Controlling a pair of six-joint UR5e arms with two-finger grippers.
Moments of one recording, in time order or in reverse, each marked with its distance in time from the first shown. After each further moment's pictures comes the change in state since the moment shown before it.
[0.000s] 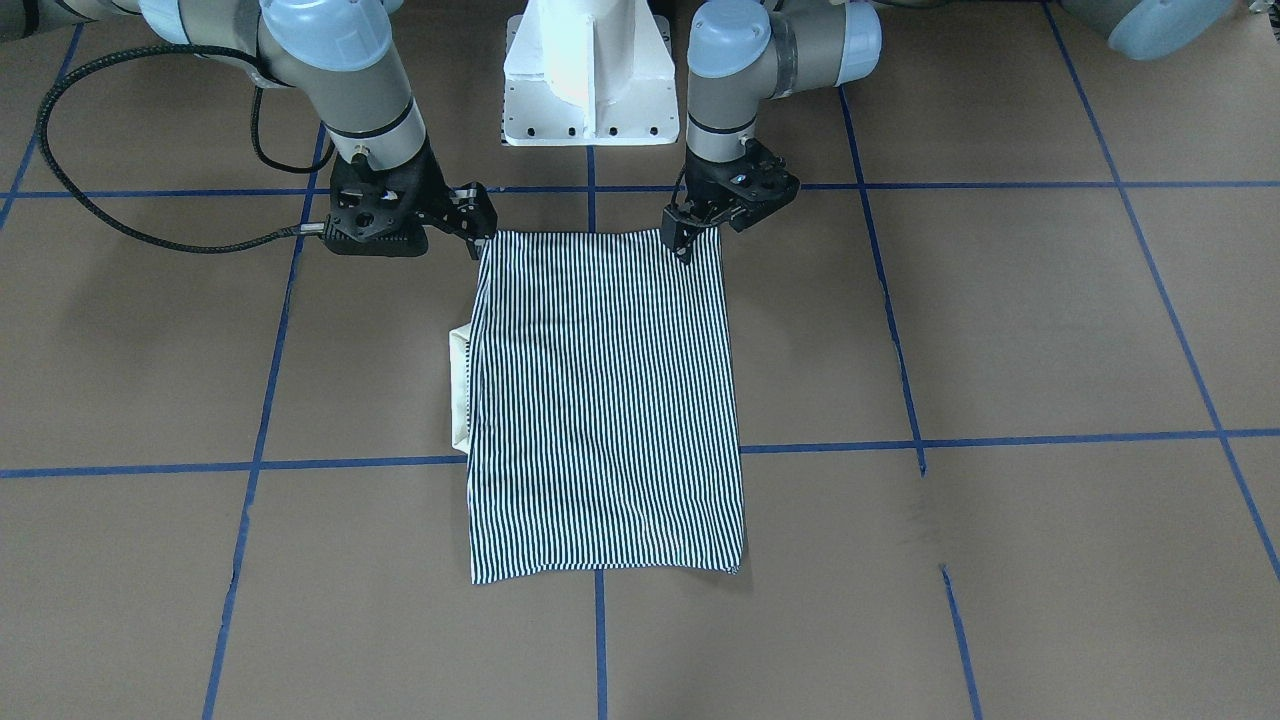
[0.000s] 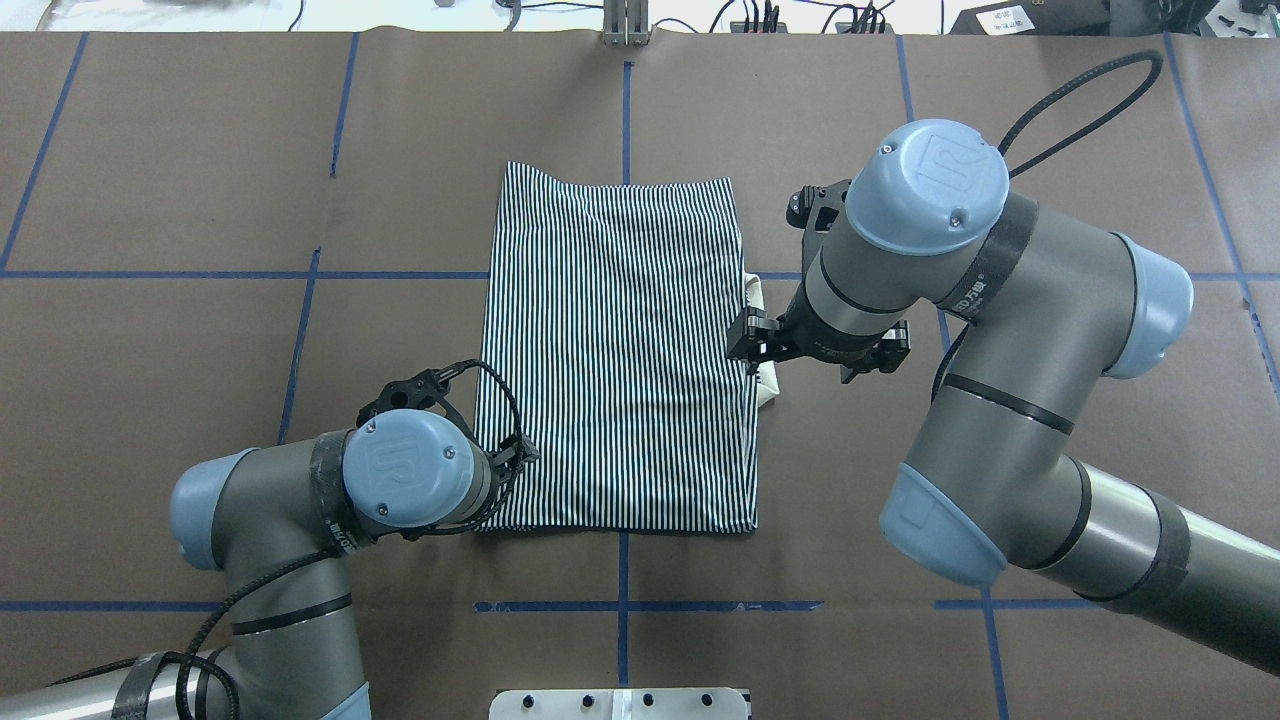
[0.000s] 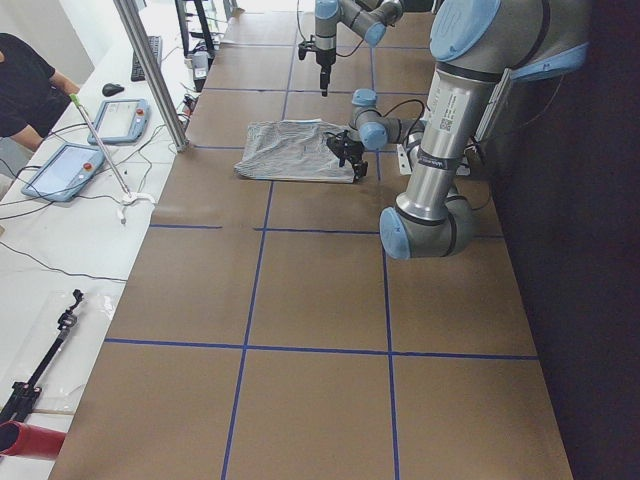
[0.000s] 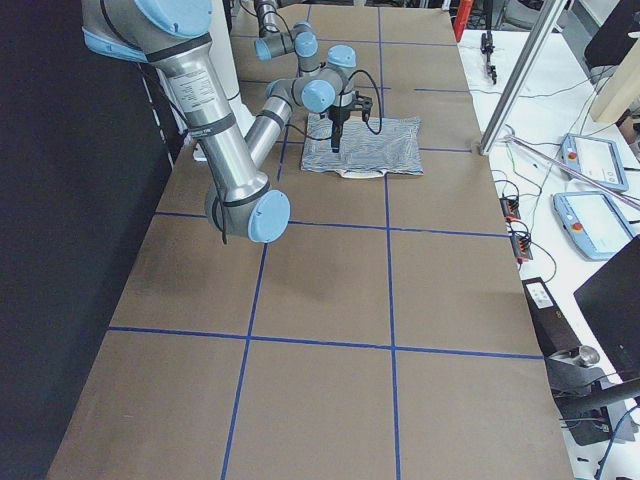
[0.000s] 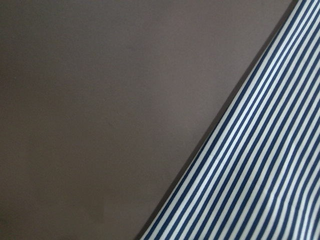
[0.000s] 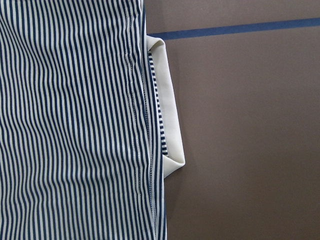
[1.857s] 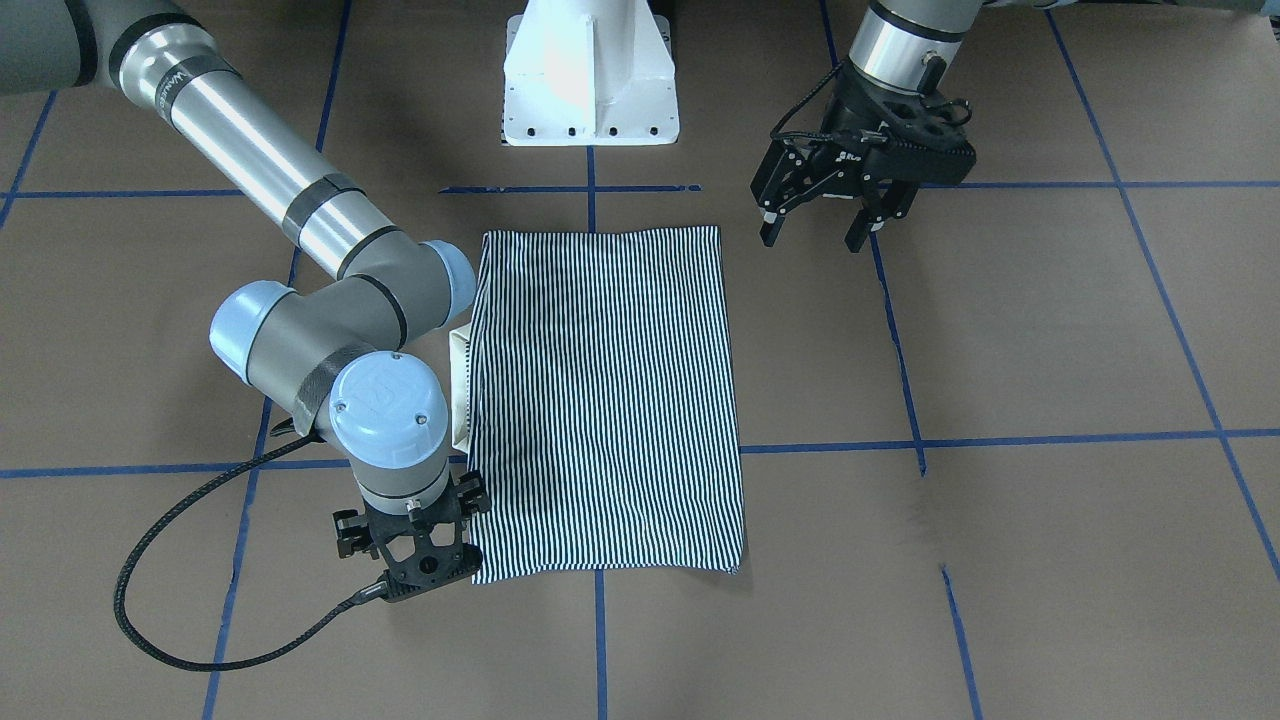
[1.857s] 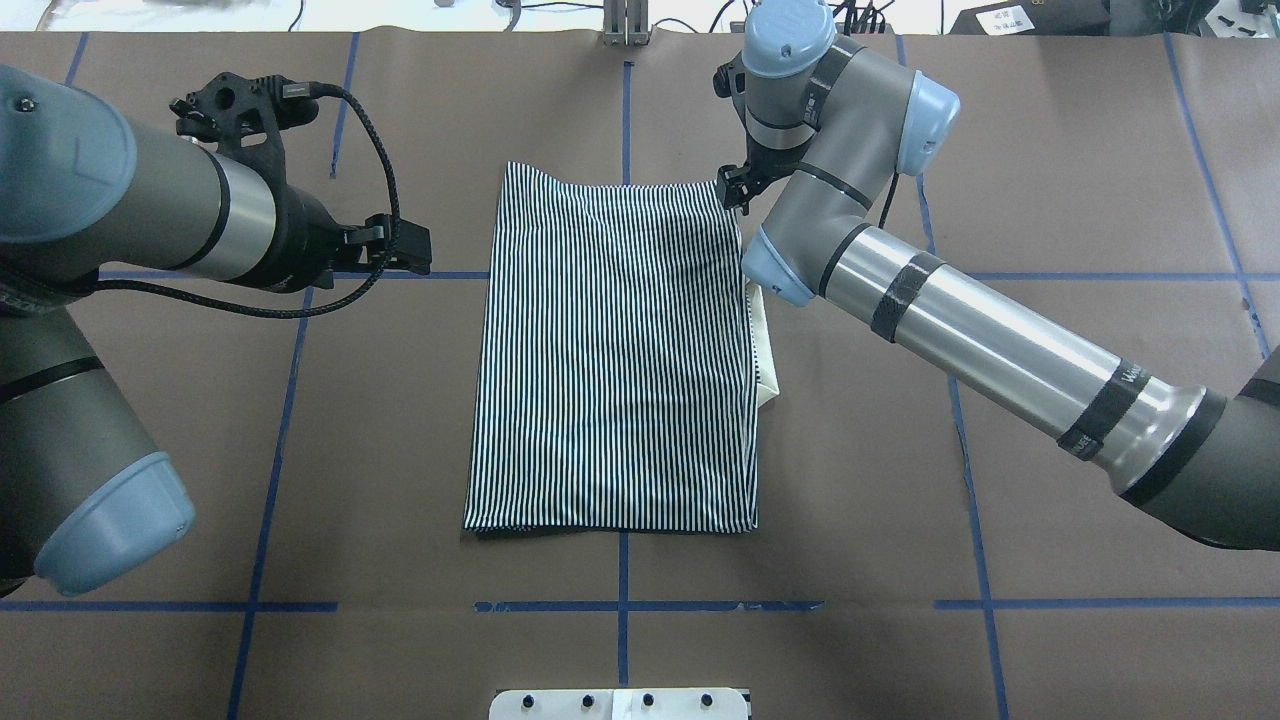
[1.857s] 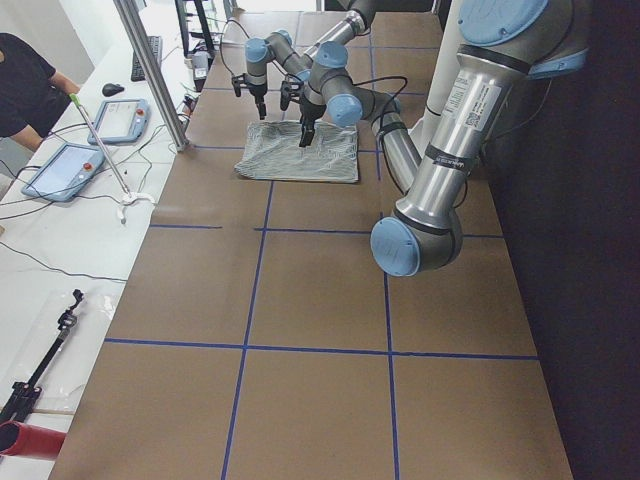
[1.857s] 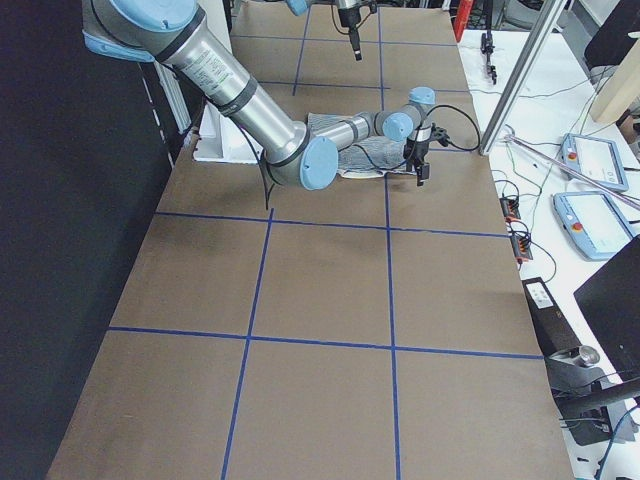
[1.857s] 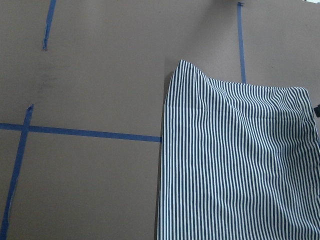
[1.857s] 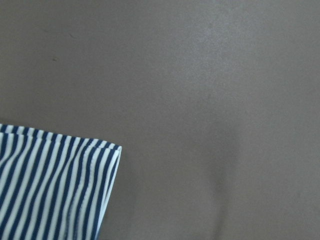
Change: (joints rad) left arm -0.417 0.055 -0.258 -0.057 -0.220 0.722; right arm 0.189 0.419 -0.974 0.383 -0.077 -0.628
